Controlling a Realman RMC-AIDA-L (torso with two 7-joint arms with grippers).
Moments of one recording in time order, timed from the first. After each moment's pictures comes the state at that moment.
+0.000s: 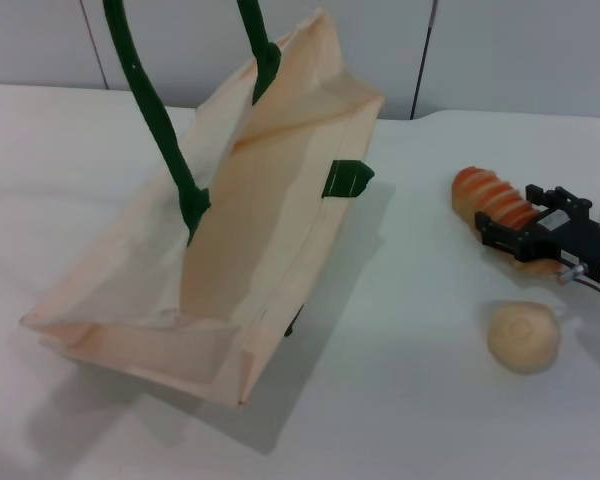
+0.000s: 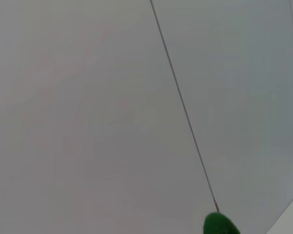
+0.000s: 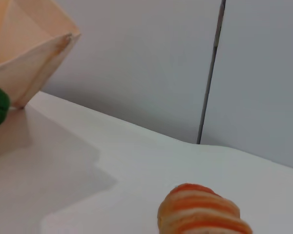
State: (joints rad) left arm -0.32 -2.03 1.04 1.96 -1.06 -1.26 0.93; right arm 0.70 2.02 -1.35 -0.03 -0.76 -0.75 0.62
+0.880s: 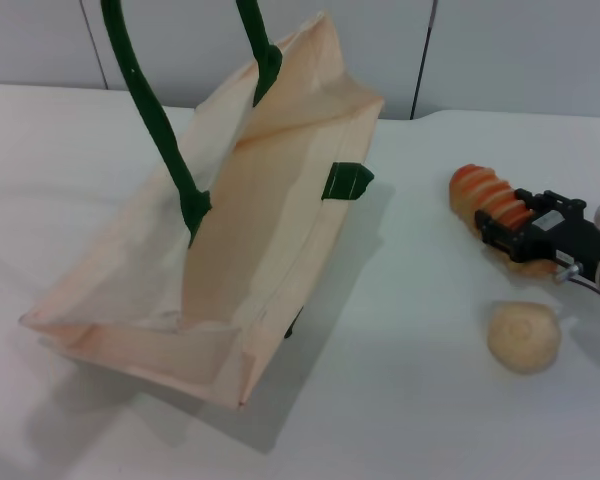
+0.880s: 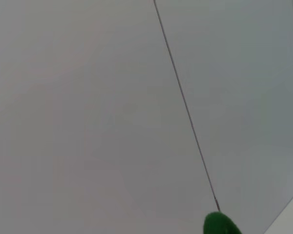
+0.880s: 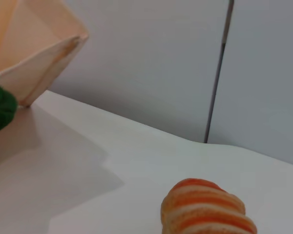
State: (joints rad) left arm -0.31 -2.03 1.04 1.96 -1.06 -1.26 0.92; right arm 0.72 2.02 -1.35 -0.02 -0.77 -0.74 0.64
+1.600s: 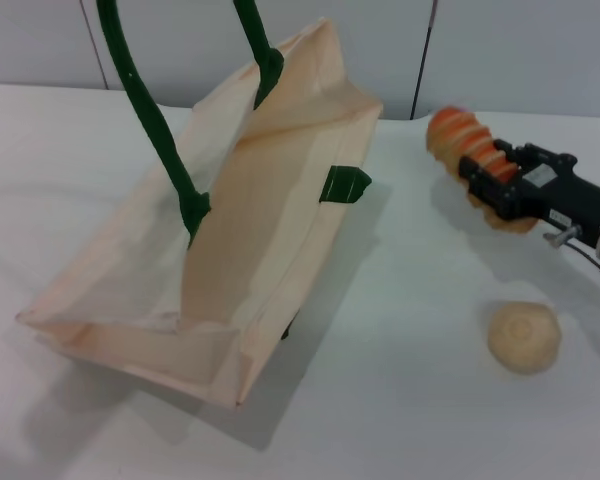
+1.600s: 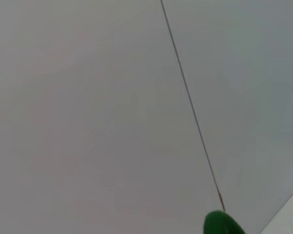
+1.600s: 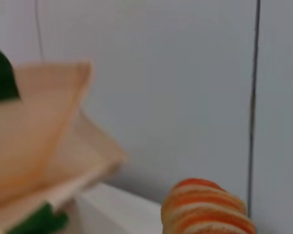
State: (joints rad) left arm -0.32 -2.03 1.04 1.94 -1.05 -1.26 0.92; right arm 0.70 2.00 -1.34 -0.07 -0.77 -0.96 0.72
